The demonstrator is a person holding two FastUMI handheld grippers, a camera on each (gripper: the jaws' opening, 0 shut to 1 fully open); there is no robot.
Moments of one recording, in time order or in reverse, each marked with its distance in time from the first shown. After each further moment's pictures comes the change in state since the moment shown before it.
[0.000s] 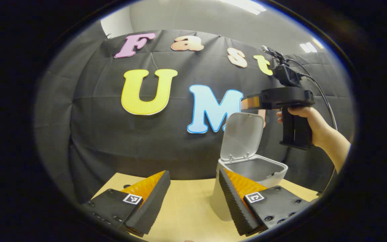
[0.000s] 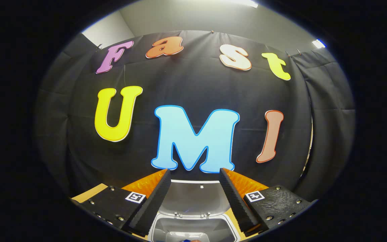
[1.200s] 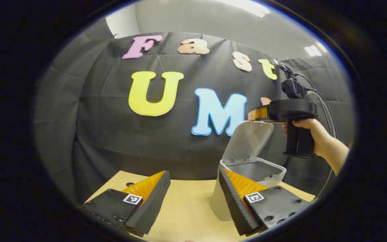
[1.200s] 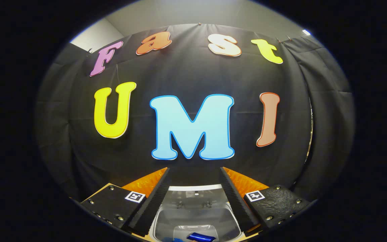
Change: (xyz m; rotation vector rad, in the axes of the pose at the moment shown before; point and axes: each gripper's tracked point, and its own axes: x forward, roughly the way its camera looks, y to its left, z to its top) left arm -0.028 -0.005 0.001 -0.031 -0.024 0.040; right arm -0.031 -0.012 -0.041 0.098 0.077 0.019
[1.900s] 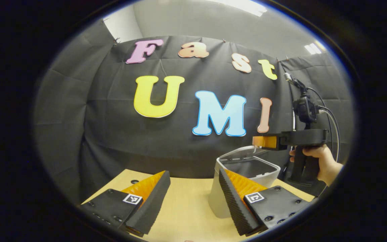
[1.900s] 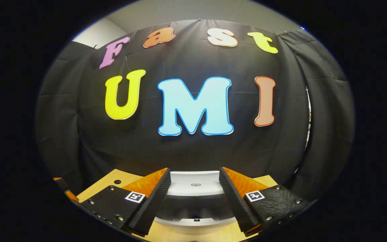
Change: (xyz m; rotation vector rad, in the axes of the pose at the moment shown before) left arm -0.041 -0.025 0.001 0.014 -0.016 0.054; right arm -0.055 -0.001 -0.082 0.008 0.106 0.056
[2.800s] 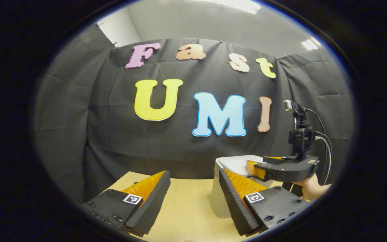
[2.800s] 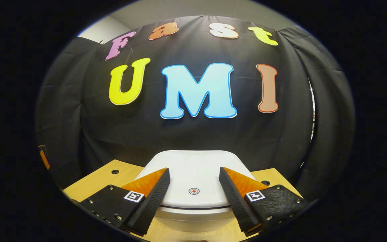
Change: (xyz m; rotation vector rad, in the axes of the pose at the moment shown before) left arm -0.006 -0.020 0.002 0.036 -0.012 0.020; right arm 0.012 -0.004 -0.067 -0.014 -0.002 0.034
